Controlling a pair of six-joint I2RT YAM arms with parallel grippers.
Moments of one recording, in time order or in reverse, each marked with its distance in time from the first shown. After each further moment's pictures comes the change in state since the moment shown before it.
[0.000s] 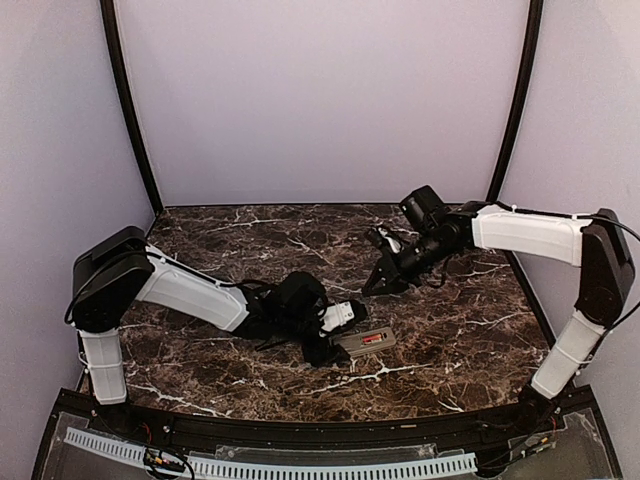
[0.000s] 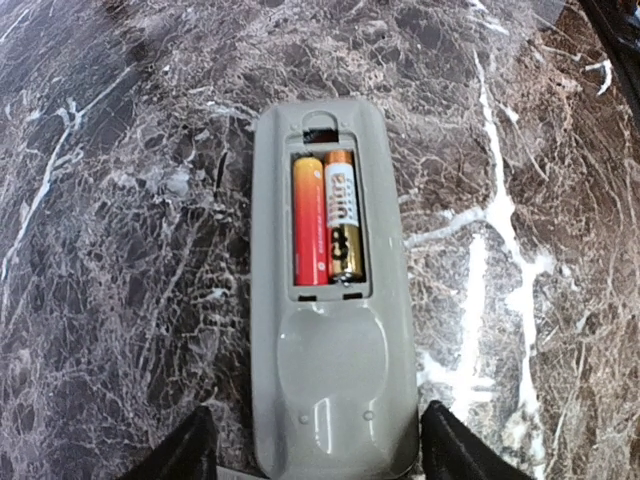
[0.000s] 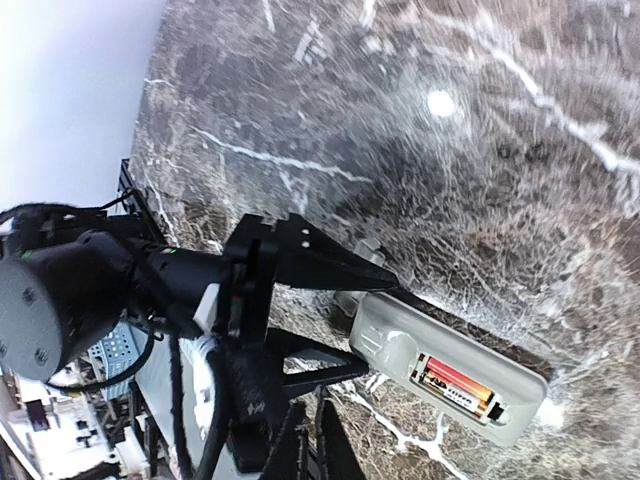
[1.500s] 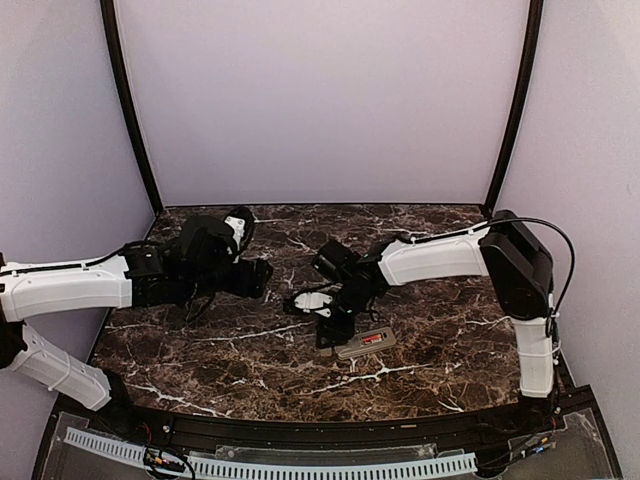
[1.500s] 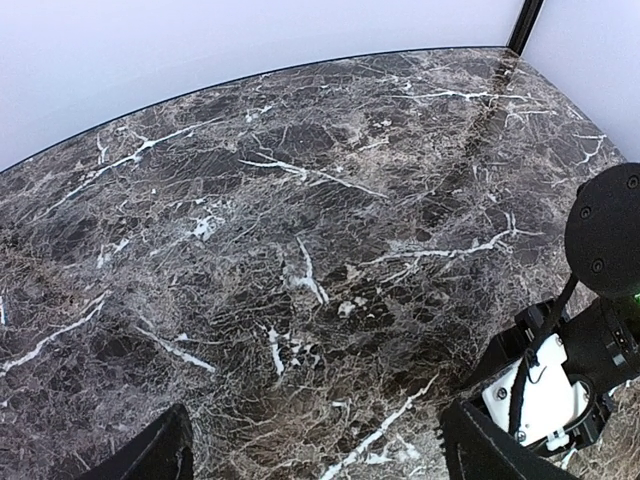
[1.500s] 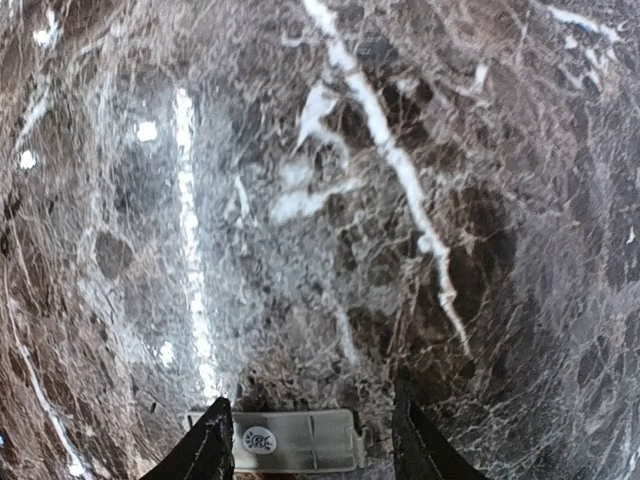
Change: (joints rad) left arm 0.154 -0.665 -0.153 -0.343 -0.576 -0.594; right arm 0.313 0.414 0.270 0.035 0.397 -0.863
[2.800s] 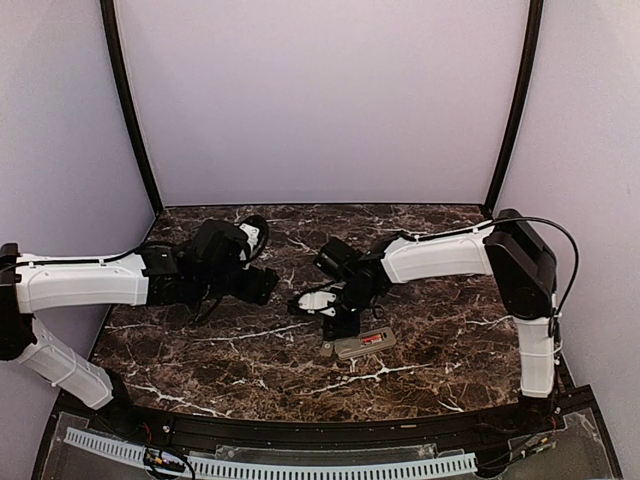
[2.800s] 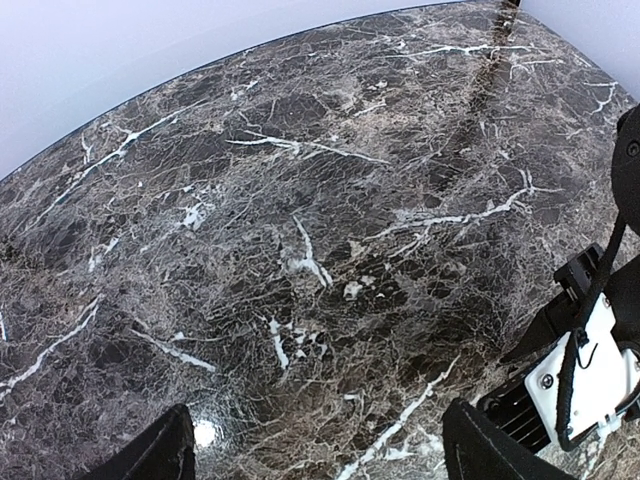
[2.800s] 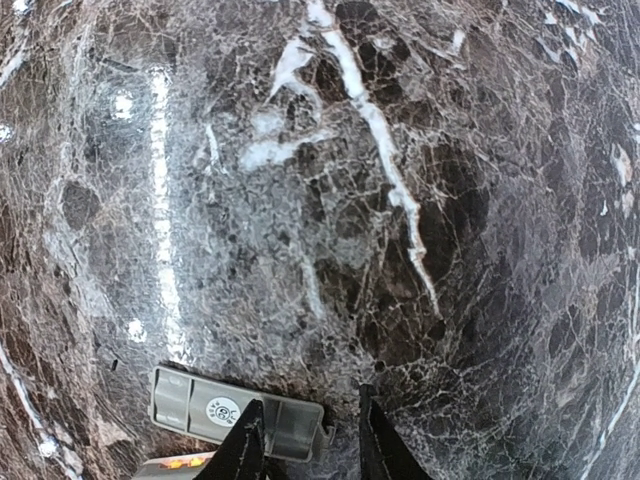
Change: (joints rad) left arm 0.003 0.087 0.019 -0.001 0.013 0.082; right arm 0.002 -0.021 -0.018 -0.037 0.080 -0.092
